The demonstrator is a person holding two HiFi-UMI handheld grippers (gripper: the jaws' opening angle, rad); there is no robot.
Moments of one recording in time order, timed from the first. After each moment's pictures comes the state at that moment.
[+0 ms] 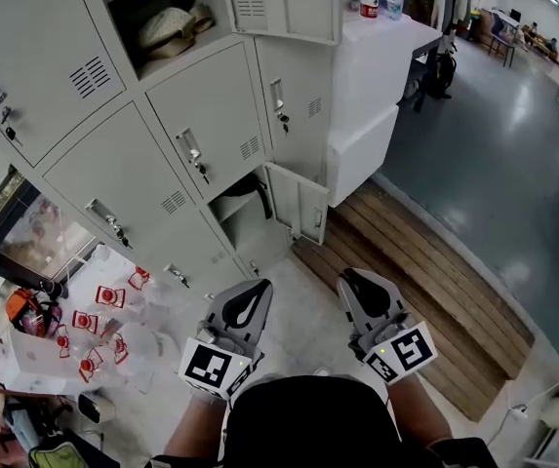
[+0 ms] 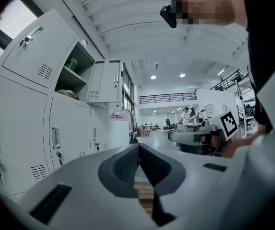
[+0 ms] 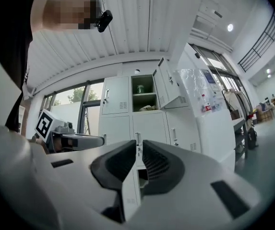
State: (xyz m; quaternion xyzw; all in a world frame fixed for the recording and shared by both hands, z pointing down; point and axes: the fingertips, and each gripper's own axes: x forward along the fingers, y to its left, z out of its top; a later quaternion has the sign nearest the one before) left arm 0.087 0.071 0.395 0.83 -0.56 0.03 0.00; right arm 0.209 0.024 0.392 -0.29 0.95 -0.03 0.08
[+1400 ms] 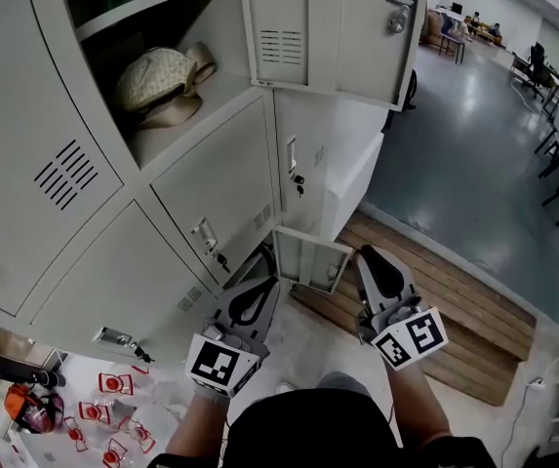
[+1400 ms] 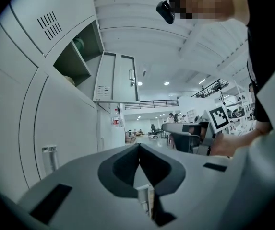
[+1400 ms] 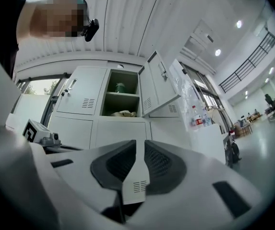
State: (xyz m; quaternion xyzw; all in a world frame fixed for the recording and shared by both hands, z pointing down) left arm -0.067 -0.112 0.367 0.89 -0.45 0.00 -0.05; right arm 0.074 -0.154 0.342 -0.43 0.89 0.01 0.13
